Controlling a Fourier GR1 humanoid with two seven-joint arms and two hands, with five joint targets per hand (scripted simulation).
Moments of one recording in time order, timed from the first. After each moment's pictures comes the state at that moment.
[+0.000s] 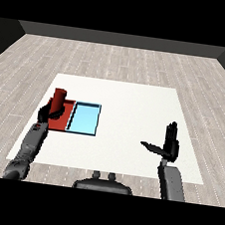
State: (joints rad) left arm -0.49 0.41 0.14 -0.66 0.03 0.34 -0.15; right arm 0.08 -0.18 0.00 -1.74 -0.12 -0.27 -0.18
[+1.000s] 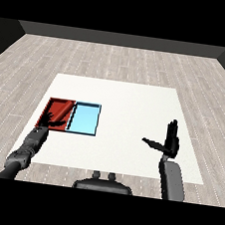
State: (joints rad) left arm -0.65 0.43 0.18 -0.13 -0.05 0.31 -0.12; right arm 0.00 -0.19 -0.04 -1.61 -0.11 -0.26 -0.22
